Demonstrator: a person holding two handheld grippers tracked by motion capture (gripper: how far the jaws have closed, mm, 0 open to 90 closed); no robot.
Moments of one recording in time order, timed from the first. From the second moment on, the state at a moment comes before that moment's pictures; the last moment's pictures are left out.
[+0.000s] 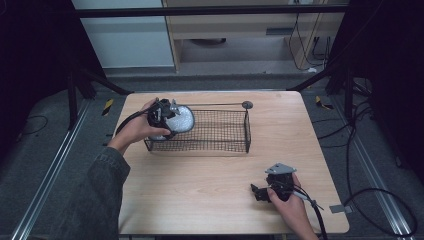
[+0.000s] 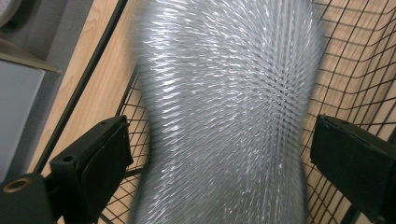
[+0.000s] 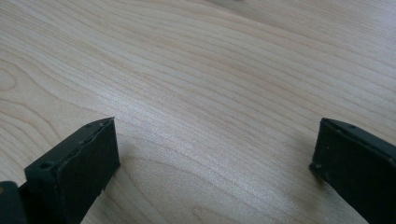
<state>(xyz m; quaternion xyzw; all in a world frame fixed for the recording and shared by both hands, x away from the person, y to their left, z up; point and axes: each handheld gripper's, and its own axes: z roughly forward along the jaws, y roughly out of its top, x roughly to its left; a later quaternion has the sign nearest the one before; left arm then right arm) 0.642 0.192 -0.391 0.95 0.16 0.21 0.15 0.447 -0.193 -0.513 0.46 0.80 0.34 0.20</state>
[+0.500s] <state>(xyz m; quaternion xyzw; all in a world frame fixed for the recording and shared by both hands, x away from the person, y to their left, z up) 0.636 0.187 -0.380 0.94 0.16 0.22 0.18 0.447 -0.193 -0.513 0.46 0.80 0.34 0.20</state>
